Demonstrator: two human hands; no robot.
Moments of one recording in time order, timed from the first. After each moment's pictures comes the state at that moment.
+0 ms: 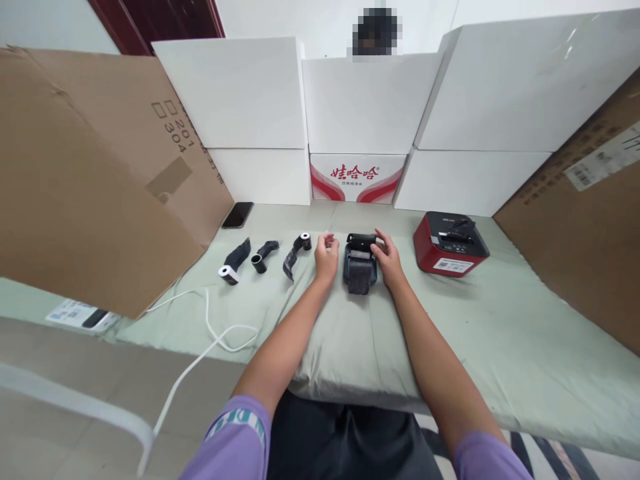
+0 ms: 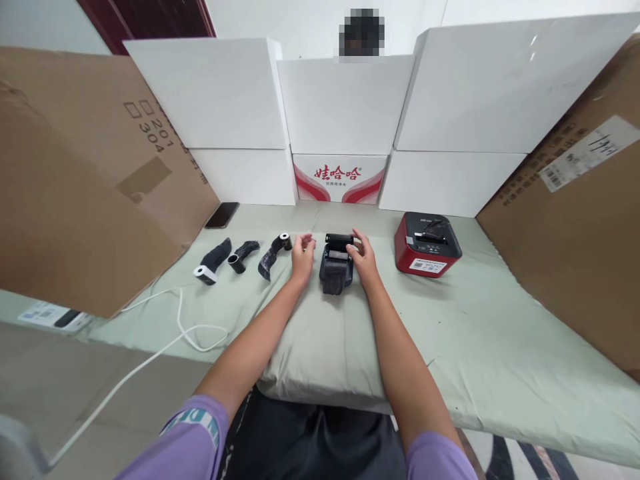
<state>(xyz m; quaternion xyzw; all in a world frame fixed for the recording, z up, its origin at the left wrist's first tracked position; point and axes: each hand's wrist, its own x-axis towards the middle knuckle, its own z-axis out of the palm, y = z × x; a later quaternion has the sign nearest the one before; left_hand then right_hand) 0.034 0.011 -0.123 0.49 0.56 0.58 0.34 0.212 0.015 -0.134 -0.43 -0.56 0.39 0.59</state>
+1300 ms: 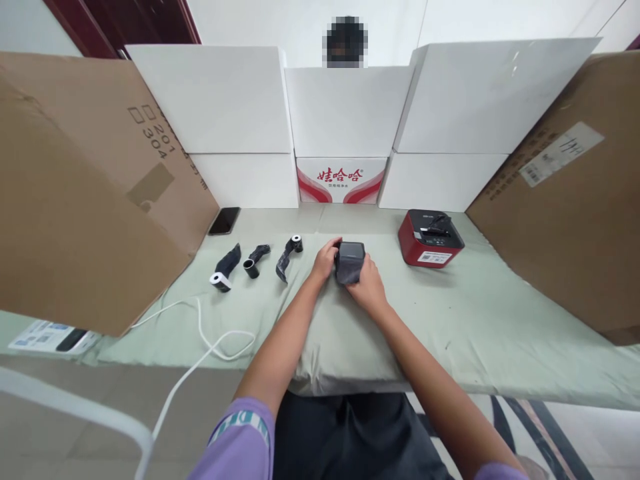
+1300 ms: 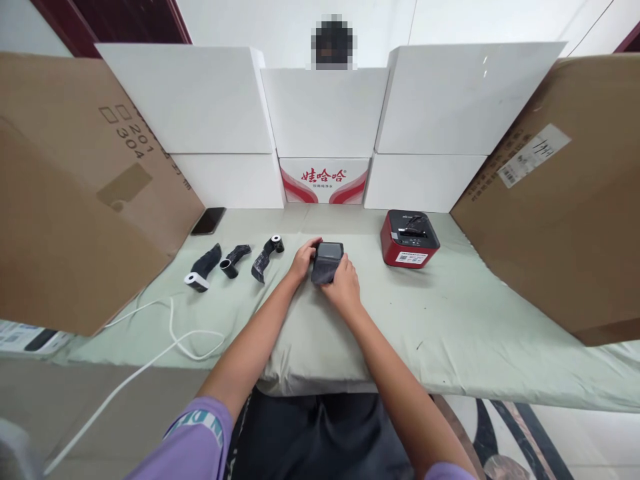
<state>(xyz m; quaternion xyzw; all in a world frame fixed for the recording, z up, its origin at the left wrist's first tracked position) 0.032 0.024 -0.134 0.61 0.44 0.47 0.45 0.174 -0.068 -0.137 -0.61 -0.65 0.17 0.42</state>
